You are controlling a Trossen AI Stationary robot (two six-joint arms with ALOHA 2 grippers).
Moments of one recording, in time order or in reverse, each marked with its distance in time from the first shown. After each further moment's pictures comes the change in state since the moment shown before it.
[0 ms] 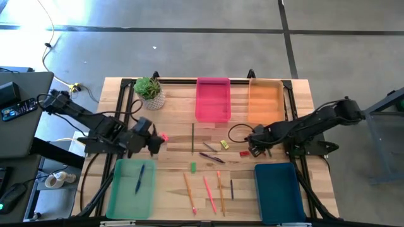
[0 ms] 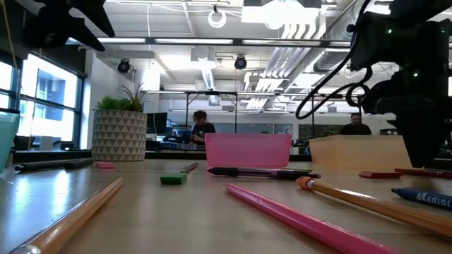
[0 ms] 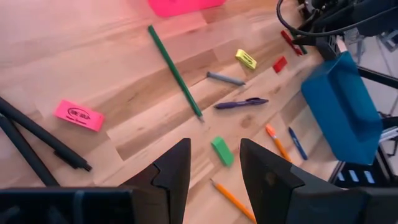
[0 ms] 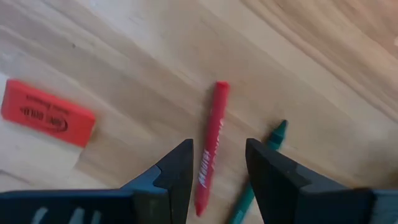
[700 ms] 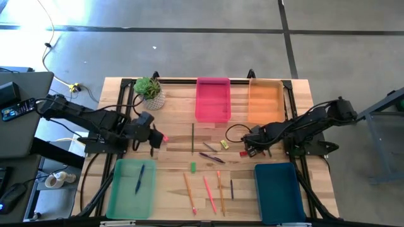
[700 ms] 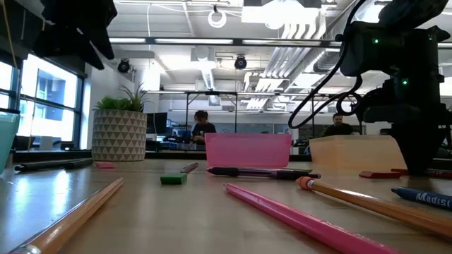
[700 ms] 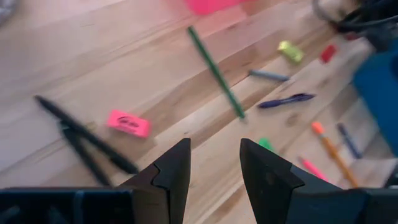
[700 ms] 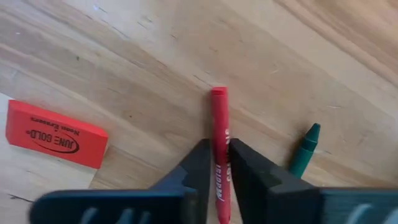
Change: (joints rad) left arm 0.181 0.000 0.000 -0.107 0.138 0.170; right arm -0.019 0.113 0.018 0.060 -0.033 0.047
